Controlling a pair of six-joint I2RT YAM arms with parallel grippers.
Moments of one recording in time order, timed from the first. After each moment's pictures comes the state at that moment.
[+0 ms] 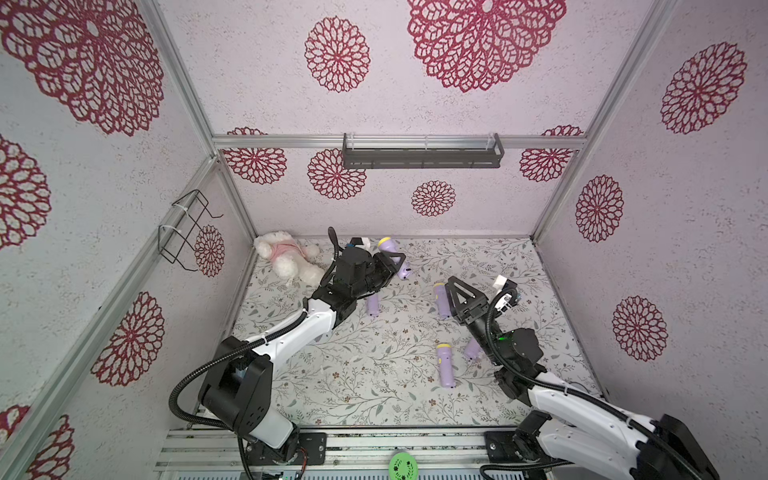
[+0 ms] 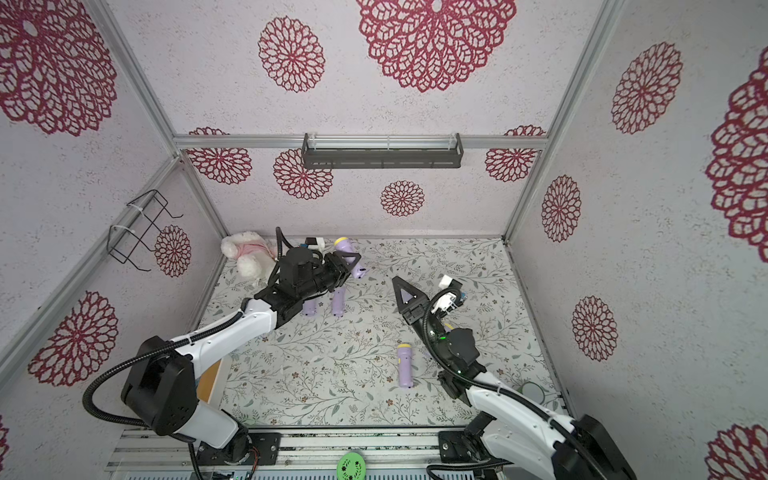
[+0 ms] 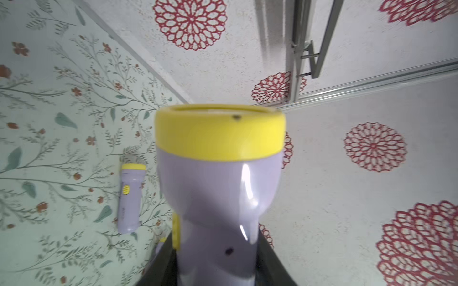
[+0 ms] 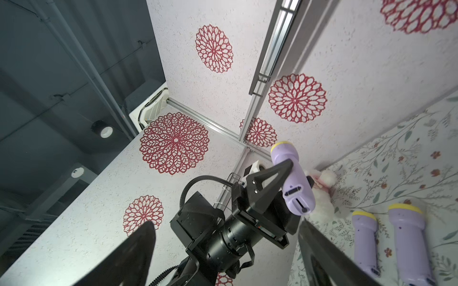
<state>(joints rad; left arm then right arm) -0.55 1.58 1.17 0.11 0.20 -1.17 0.72 0.89 0.42 0.84 0.10 1.13</state>
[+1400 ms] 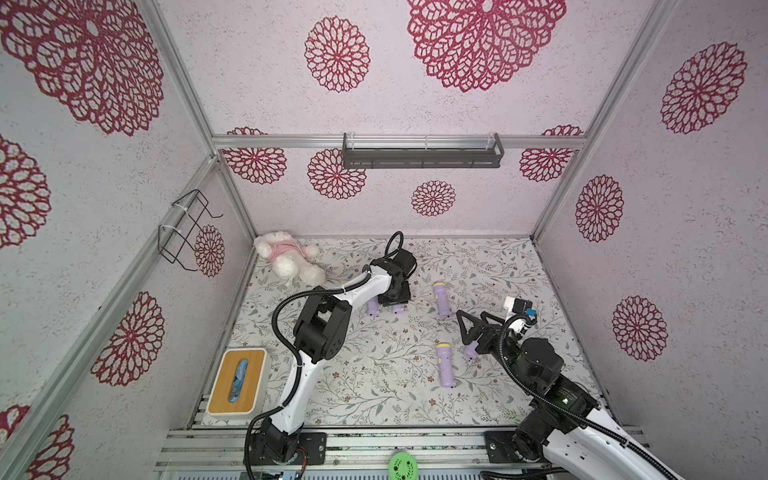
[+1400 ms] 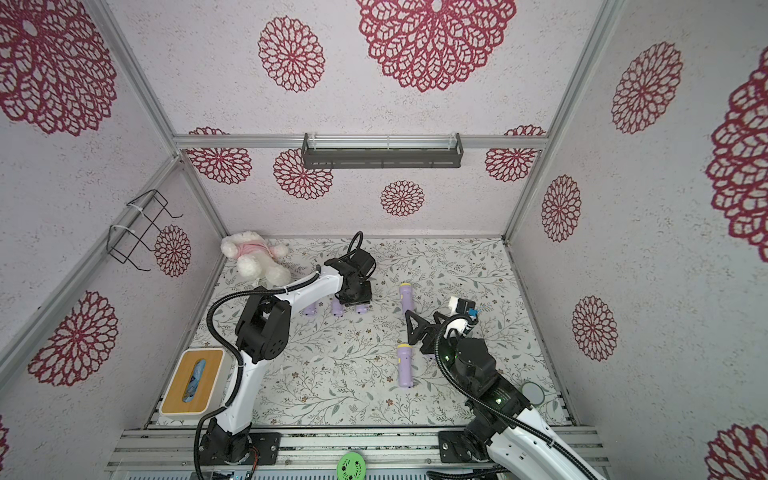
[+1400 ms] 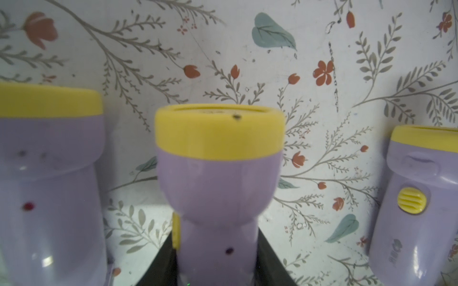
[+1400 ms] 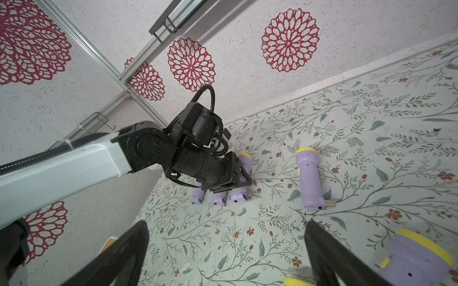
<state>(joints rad) -0.62 2.32 1.91 -0.84 -0.07 -0.70 0.72 0.53 0.46 -0.07 0.22 0.65</state>
